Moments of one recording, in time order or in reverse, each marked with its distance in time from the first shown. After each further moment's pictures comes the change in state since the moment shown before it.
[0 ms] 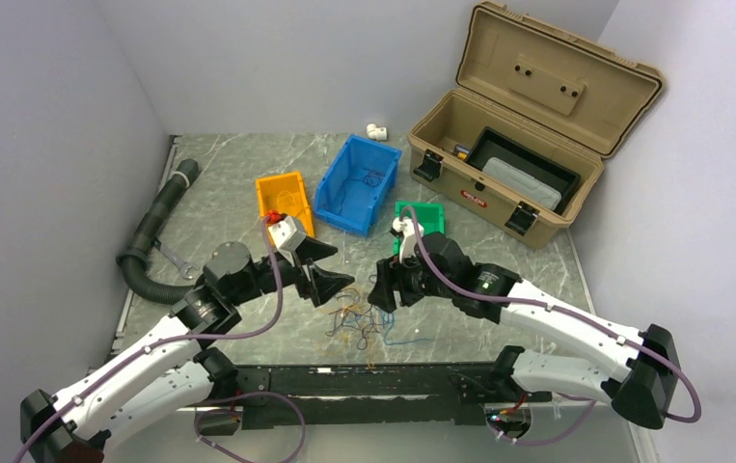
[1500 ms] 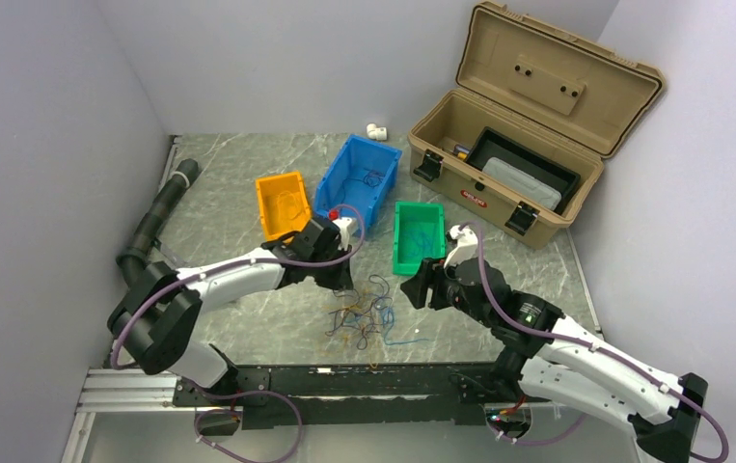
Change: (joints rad) left arm 0.000 0.796 0.245 -0.351 -0.182 -0.229; right arm -0.001 -0.375 -0.217 -0.032 0.347 0.153
